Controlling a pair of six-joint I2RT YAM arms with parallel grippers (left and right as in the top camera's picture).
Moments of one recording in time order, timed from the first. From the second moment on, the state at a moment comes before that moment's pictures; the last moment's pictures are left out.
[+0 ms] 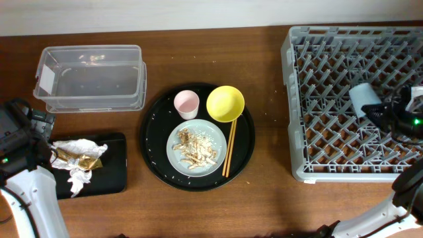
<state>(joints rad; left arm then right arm) 0.52 1.26 1.11 -0.67 -0.24 -0.73 -0.83 2.00 1.48 -1.13 -1.05 -0.34</state>
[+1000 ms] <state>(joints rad) 0.52 1.27 1.11 -0.67 -0.24 -0.73 0.47 1.74 1.55 -0.73 -0.27 0.21</state>
